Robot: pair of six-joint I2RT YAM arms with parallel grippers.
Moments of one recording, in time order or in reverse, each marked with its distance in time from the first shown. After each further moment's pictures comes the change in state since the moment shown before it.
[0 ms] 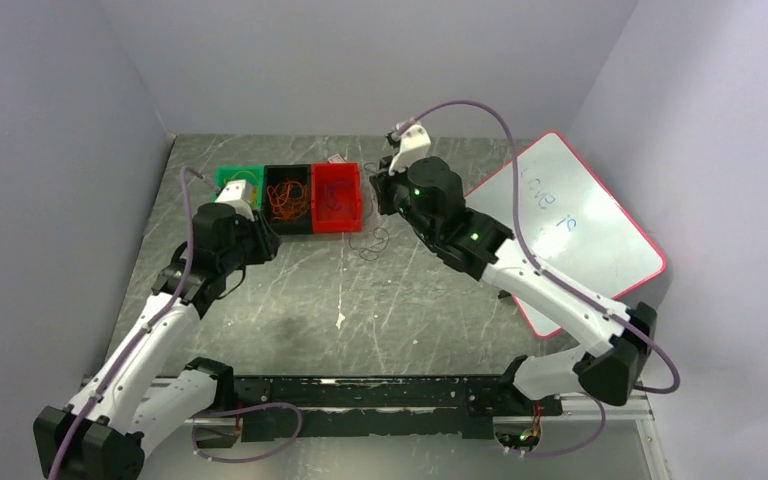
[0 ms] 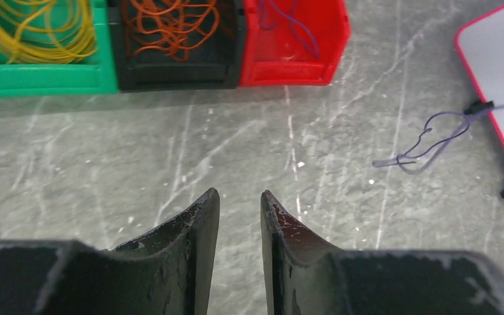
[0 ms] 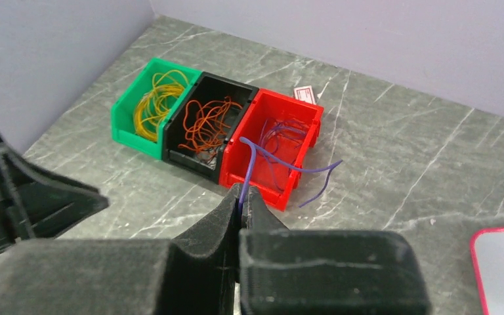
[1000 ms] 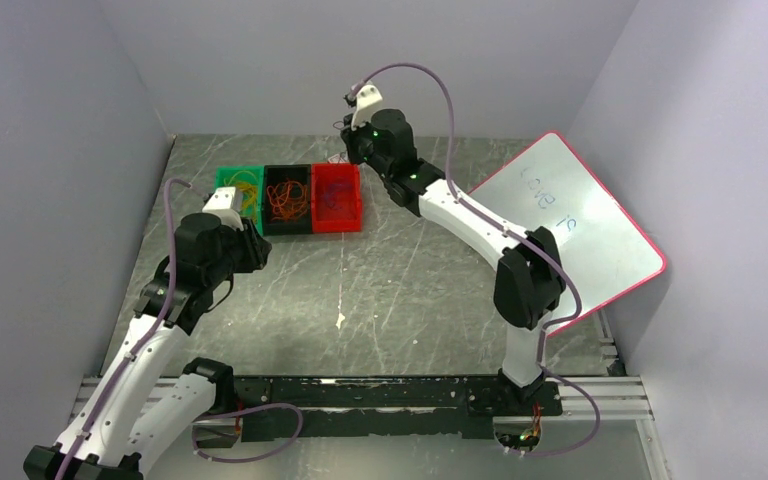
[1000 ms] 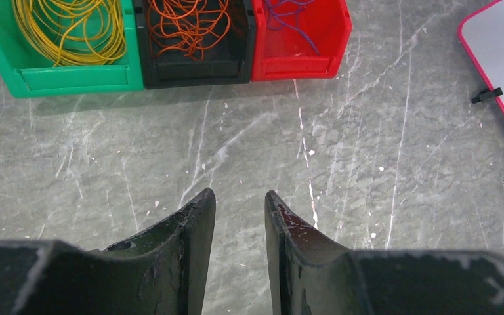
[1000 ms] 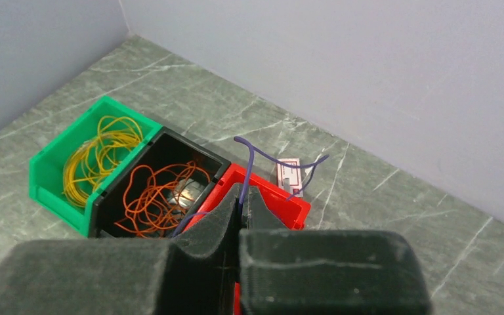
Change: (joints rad) left arm 0.044 -0.145 0.021 -0.145 -0.014 0.084; right arm -0.204 0.567 0.347 0.276 -0.254 -0.184
